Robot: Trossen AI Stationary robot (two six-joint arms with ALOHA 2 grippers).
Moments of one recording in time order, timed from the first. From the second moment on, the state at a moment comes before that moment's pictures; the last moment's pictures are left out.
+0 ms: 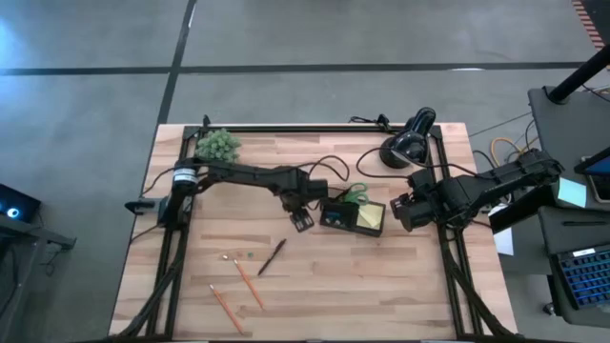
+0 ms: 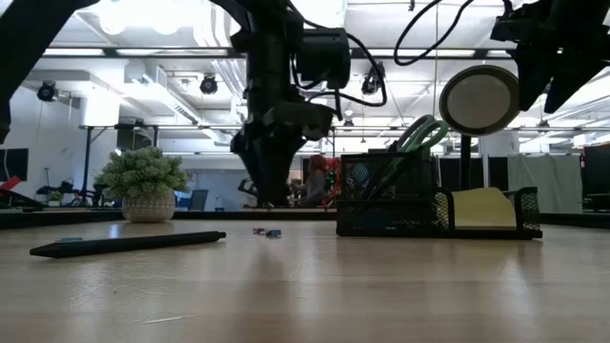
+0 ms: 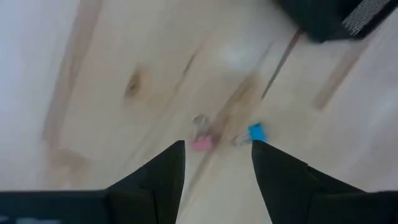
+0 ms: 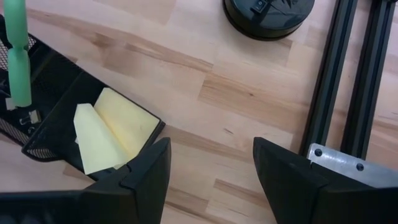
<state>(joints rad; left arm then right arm) 0.06 2.03 1.60 -1.02 0.00 -0.41 0.33 1.12 0.99 -1.45 0.49 1.55</state>
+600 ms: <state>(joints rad) 0.07 2.03 1.45 -0.95 0.01 -0.41 0.33 1.12 0.99 -1.45 0.47 1.60</state>
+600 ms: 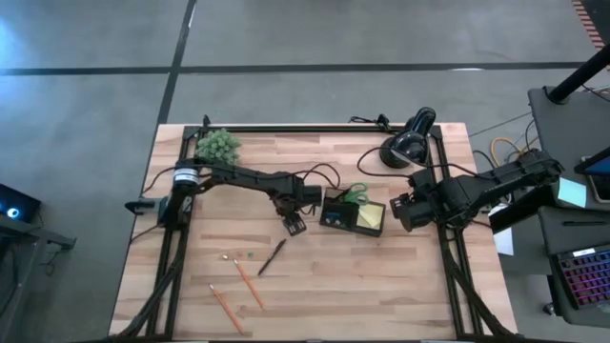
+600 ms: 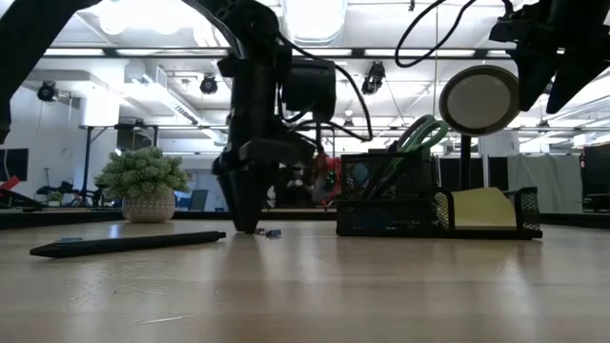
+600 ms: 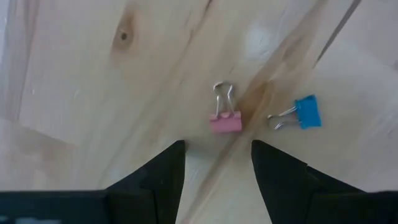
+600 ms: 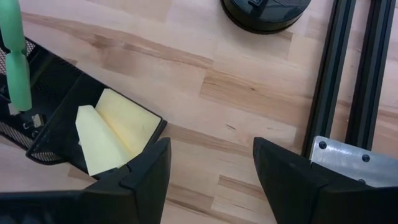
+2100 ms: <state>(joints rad) 0.08 2.03 1.45 -0.88 0.00 -0.38 0.33 1.12 0.99 -1.45 0.47 1.62</state>
